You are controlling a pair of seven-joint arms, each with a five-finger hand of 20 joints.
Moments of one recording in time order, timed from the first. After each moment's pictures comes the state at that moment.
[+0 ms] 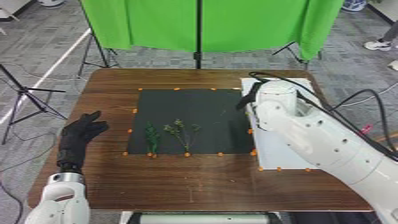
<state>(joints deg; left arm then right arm) 114.1 -73.9 -100.4 -105.9 66.1 5.8 10.0 -48.1 -55.7 37.4 -92.8 -107.5 -33.3 61.1</state>
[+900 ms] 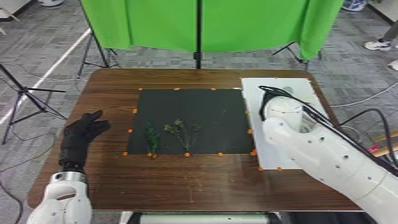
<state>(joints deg) 113.2 -74.7 -100.3 -105.2 66.2 4.9 9.9 -55.5 -53.5 40.5 -92.6 -113.3 -25.1 60.6</state>
